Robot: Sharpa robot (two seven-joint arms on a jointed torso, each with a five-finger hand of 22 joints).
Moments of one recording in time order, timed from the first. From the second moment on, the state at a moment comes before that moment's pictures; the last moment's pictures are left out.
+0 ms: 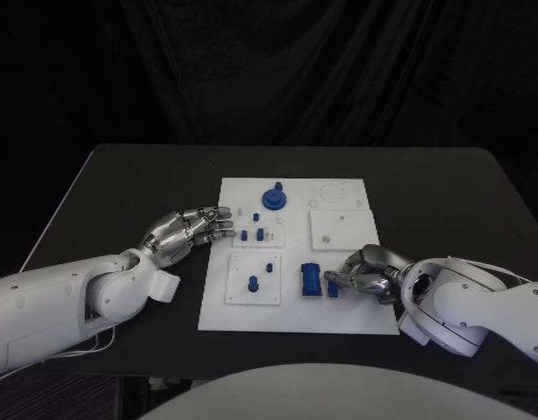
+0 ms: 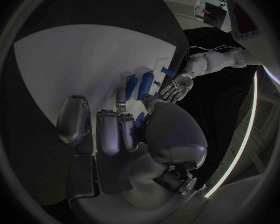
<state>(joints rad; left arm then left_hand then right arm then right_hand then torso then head) 1.00 -0.93 -0.21 1.44 0.05 0.11 0.58 1.55 0.13 0.20 0.26 0.63 0.72 0.17 0.13 0.12 0.38 0.21 0.58 0.06 0.35 0.22 0.52 0.06 0.12 0.44 0.29 0.08 0.58 1.08 -1.01 -0.25 1.89 -1.03 -0.41 -0.46 0.99 -0.01 0.21 0.29 0.25 0.78 0.07 0.67 0.45 1.47 -0.01 1.55 1.31 1.47 -0.08 1.46 1.31 0.08 1.45 0.03 1.22 1.31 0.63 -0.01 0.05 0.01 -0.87</state>
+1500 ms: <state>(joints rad) 1.00 -0.94 -0.21 1.44 0.05 0.11 0.57 1.55 0.13 0.20 0.26 0.63 0.72 0.17 0.13 0.12 0.38 0.21 0.58 0.06 0.35 0.22 0.52 0.06 0.12 0.44 0.29 0.08 0.58 1.07 -1.09 -0.25 1.96 -1.09 -0.35 -0.48 1.12 -0.01 0.12 0.28 0.25 0.72 0.03 0.91 0.66 1.47 -0.03 1.55 1.31 1.47 -0.09 1.46 1.31 0.08 1.45 0.02 1.20 1.31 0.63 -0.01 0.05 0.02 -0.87</state>
